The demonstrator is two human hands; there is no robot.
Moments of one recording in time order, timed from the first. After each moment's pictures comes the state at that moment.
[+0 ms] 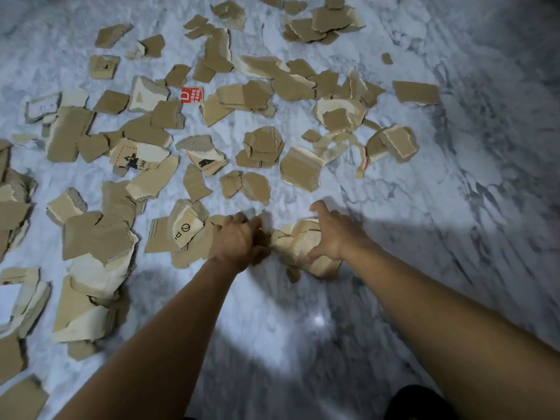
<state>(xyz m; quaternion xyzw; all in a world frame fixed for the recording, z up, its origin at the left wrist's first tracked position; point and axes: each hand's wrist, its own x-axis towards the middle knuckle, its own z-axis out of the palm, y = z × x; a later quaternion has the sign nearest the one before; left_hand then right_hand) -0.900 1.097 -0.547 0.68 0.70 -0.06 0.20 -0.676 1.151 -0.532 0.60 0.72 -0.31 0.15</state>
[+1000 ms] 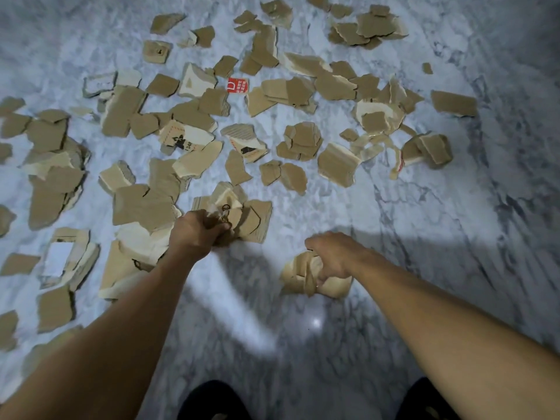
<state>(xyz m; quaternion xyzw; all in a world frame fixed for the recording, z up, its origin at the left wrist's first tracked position) -1.022 1.033 -0.516 0.41 0.85 0.13 0.30 -0.730 1.106 -0.539 0.39 0.83 -0.28 0.27</state>
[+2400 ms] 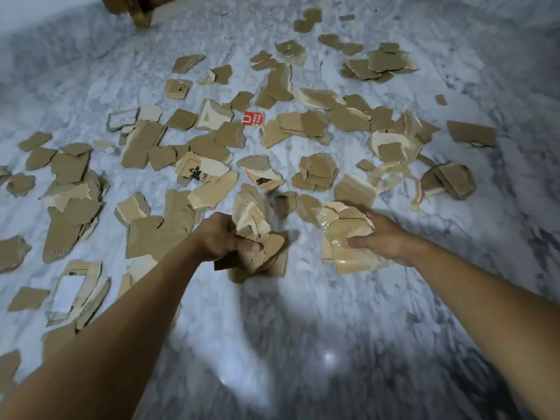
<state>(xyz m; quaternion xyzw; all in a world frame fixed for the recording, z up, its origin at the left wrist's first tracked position) -1.039 1.095 -0.490 0.46 0.76 0.12 0.44 -0.699 1.192 -0.534 0.56 0.60 -0.56 -0.06</state>
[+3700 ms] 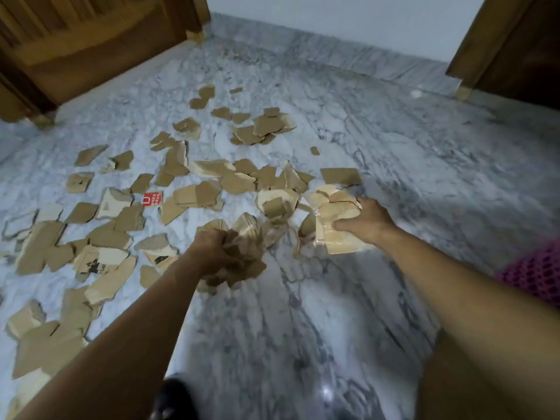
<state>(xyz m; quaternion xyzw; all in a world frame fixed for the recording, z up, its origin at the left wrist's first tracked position) -0.822 1.239 -0.412 0.60 0.73 0.00 0.31 -0.499 1.282 -0.401 0.72 0.55 -0.38 -0.18</state>
